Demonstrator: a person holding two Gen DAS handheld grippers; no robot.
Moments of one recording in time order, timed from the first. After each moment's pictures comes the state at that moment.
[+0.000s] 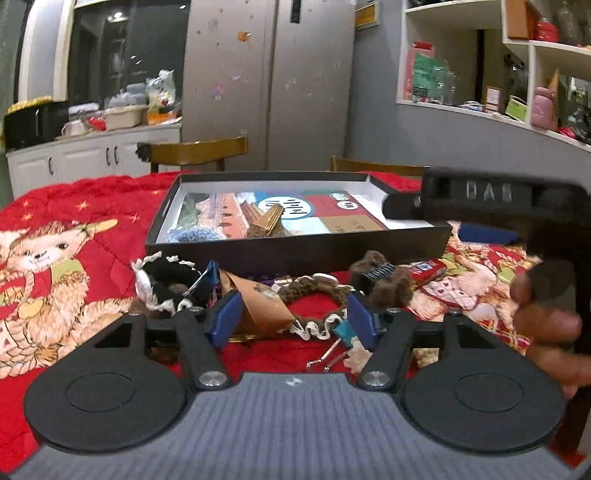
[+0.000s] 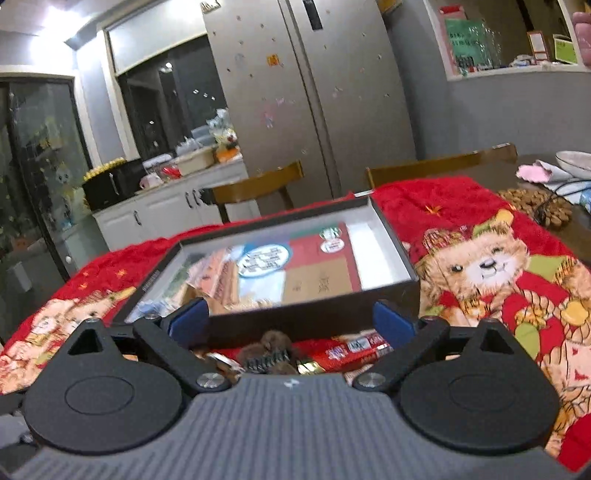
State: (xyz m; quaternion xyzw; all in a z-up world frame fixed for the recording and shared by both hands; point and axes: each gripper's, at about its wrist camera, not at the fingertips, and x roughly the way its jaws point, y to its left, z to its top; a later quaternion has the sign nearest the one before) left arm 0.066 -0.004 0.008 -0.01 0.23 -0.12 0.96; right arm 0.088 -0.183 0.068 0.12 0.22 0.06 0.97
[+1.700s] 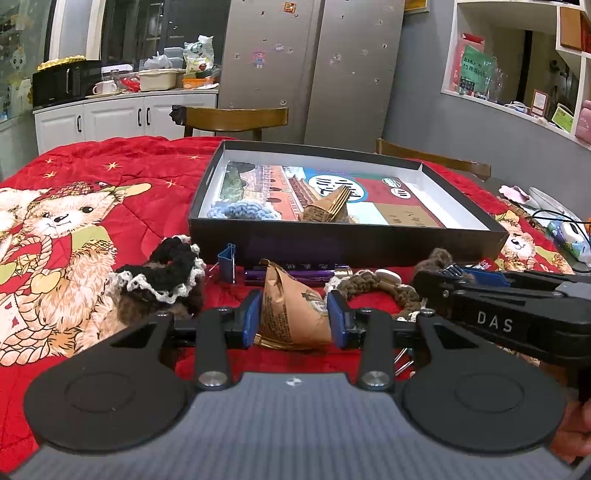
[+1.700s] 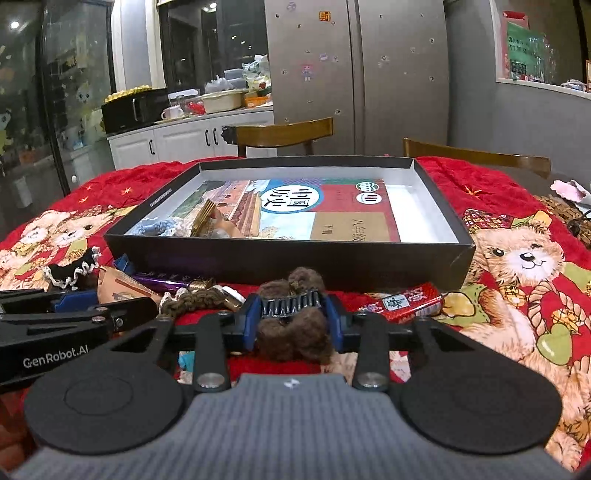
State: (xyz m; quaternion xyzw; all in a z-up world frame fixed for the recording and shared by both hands) left arm 0.097 0.021 0.006 -0.04 0.28 -0.08 0.96; right arm 0.094 -0.149 0.042 0.01 0.27 0.10 0.96
